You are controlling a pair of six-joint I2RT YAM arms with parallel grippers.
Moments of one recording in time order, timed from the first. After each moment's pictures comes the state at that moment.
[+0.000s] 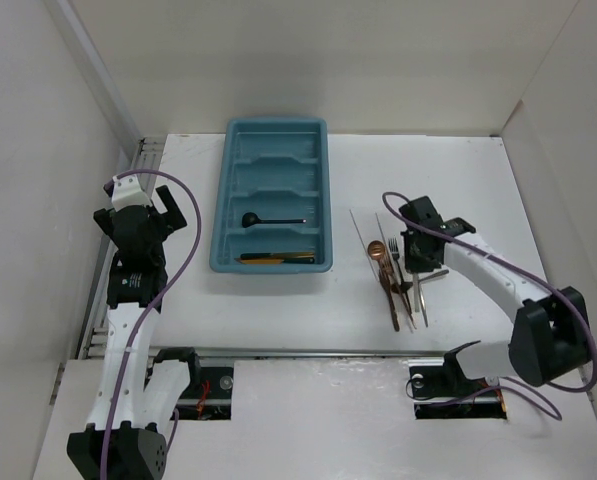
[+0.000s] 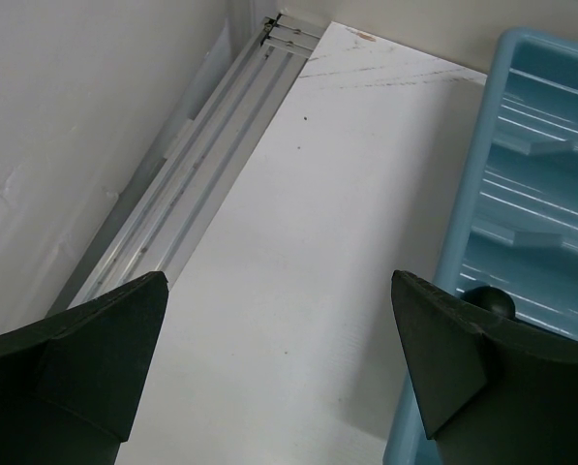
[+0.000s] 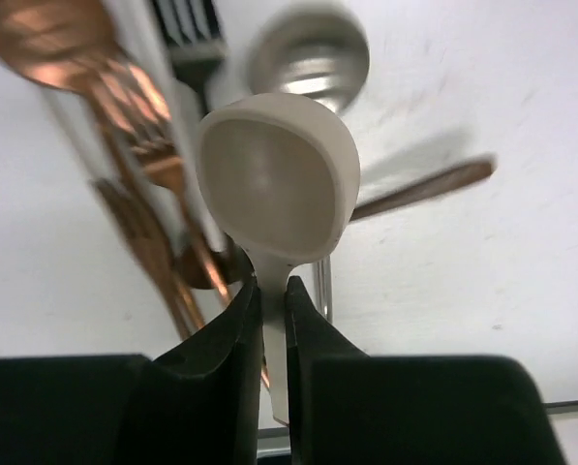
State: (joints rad) left arm 0.05 0.79 0.78 -0.24 -0.31 -0.16; right arm 0.34 1.36 0.87 -0.76 0.20 0.36
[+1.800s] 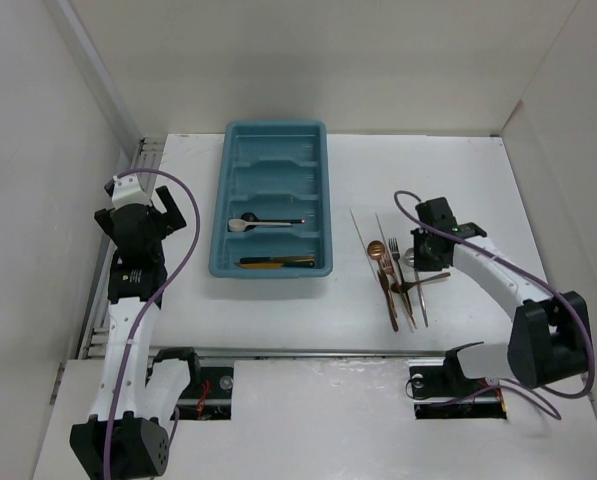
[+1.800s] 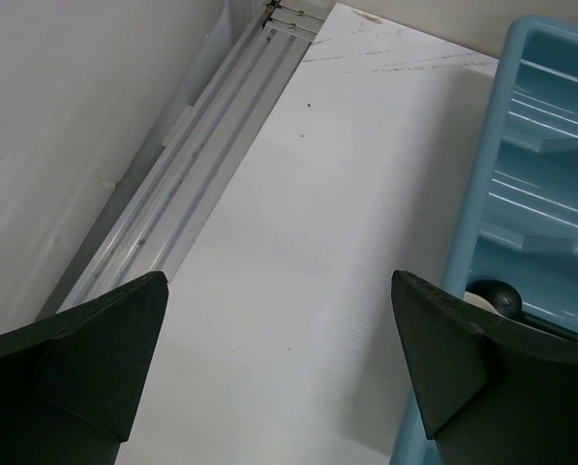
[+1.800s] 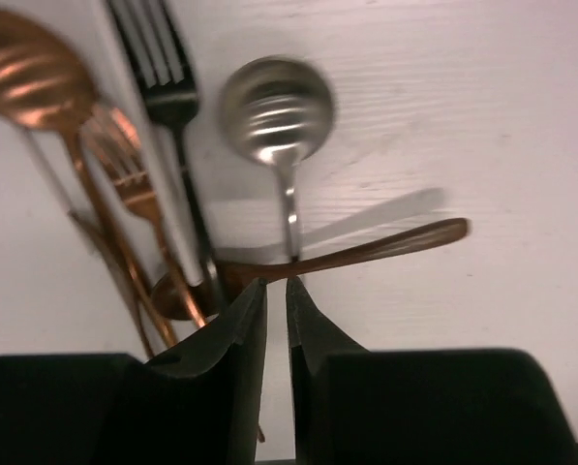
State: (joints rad) left arm 0.08 0.82 0.77 -0.23 -0.28 -0.16; right arm 0.29 1.35 0.86 -0.68 0.16 0.26
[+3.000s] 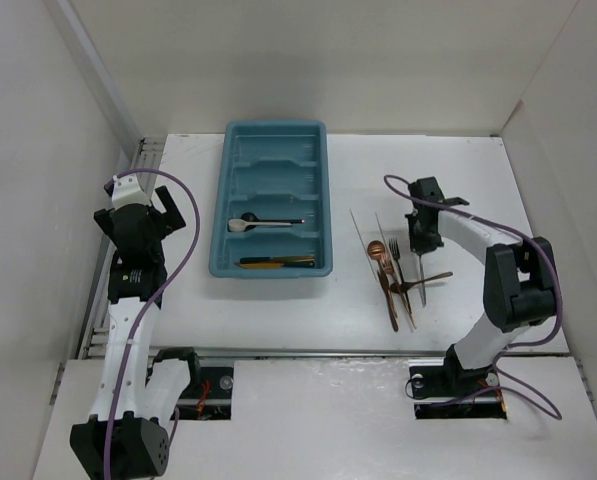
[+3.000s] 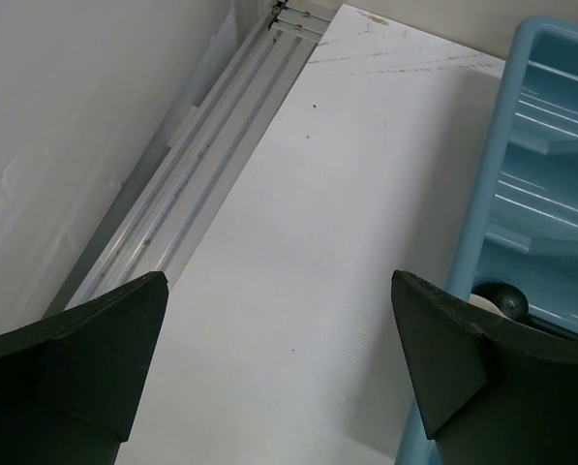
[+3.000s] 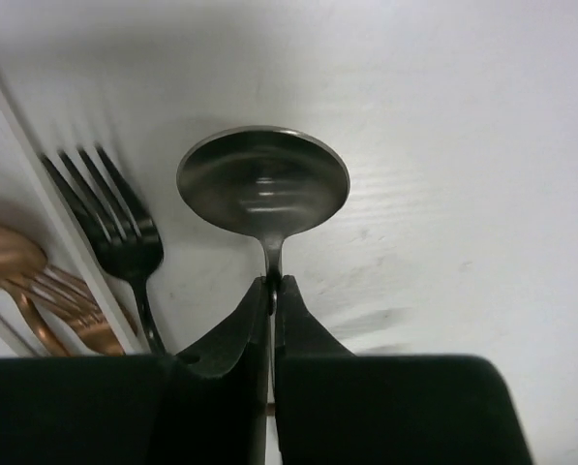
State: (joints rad) left arm 0.08 0.82 0.77 -0.23 -0.29 -0.16; right arm 0.19 1.66 1.04 -0.63 0.19 0.17
